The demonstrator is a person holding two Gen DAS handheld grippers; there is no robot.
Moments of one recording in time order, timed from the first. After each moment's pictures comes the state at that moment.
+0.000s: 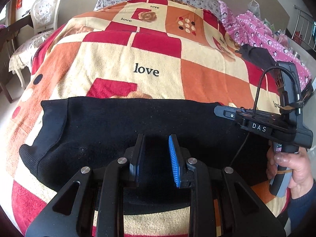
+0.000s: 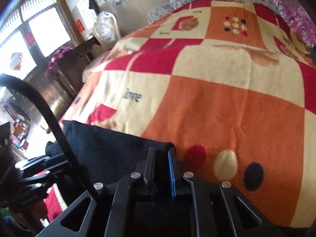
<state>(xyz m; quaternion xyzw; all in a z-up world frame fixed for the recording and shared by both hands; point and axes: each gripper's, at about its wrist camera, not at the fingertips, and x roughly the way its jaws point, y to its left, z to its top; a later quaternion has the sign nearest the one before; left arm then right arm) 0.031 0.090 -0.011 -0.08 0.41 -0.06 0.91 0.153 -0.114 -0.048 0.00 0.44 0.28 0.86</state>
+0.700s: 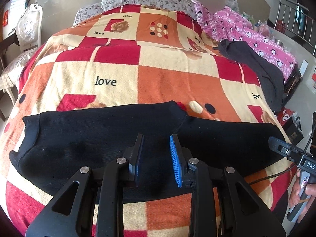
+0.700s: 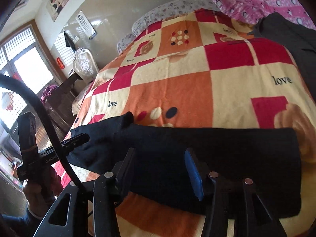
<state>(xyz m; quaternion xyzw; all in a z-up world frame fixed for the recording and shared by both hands) 0.013 0.018 0.013 -0.04 0.39 -0.11 0.91 0.003 -0.283 -0.012 0.14 0.37 0.19 0.90</state>
